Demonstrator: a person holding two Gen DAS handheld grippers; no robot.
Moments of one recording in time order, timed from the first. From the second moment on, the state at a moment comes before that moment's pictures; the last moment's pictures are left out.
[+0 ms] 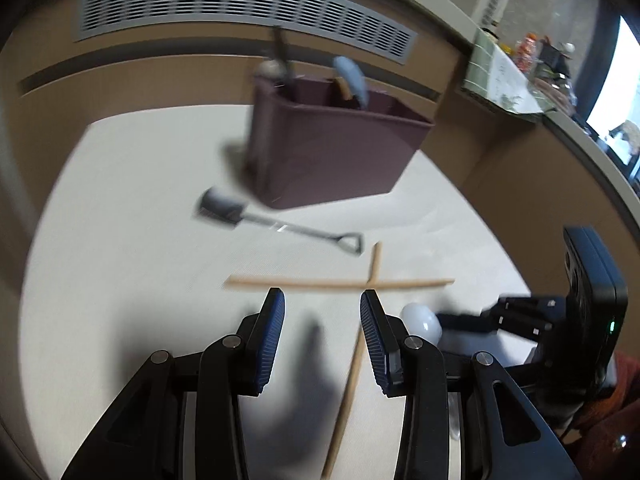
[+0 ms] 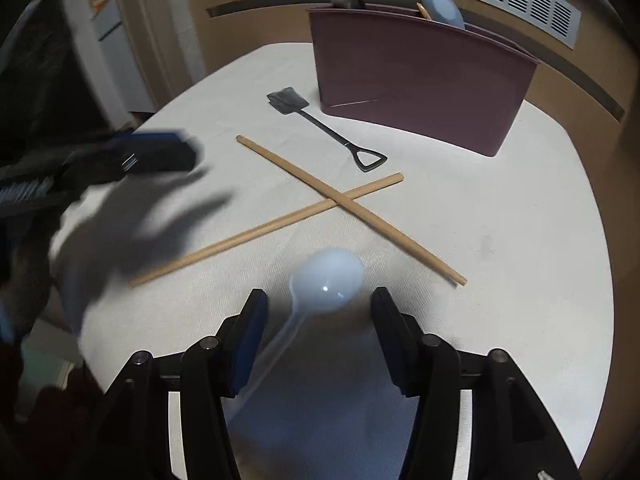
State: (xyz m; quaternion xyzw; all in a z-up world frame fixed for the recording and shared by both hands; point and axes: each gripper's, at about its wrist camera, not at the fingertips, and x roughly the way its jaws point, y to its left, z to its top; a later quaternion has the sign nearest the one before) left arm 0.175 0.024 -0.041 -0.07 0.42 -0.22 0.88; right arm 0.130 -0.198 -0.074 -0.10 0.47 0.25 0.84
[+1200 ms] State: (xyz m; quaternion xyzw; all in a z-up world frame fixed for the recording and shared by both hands) left arm 0.102 0.054 -0.051 -0.01 0.48 -0.09 0.87; right arm 0.139 -0.257 -0.084 -0.07 0.47 0.25 0.85
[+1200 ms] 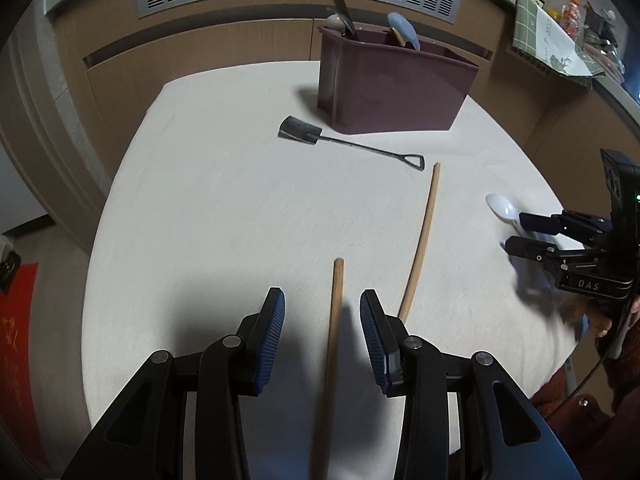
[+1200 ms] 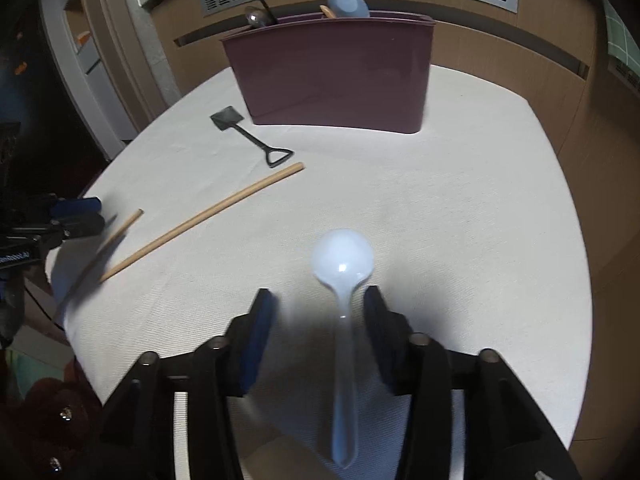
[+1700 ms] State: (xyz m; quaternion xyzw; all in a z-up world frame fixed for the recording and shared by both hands) left arm 0.083 0.049 -0.072 0.01 0.51 -0.09 0.86; right arm 0.127 -0.262 -0.080 -0.14 0.45 0.22 0.86
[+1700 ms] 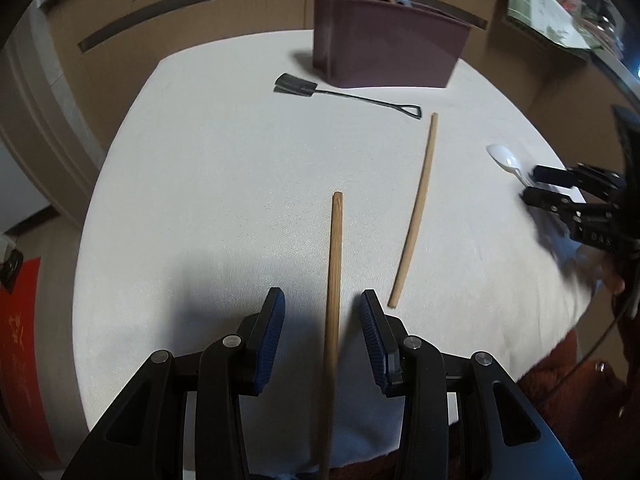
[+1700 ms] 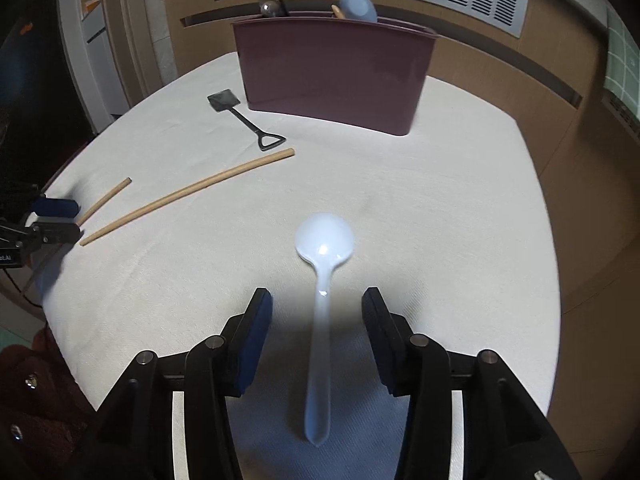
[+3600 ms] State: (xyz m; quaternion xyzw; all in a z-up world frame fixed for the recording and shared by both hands) left arm 0.313 0.010 0.067 -0.20 0.10 -0.08 0.97; right arm 0.326 -0.246 0.063 0.06 0.13 0.19 0.97
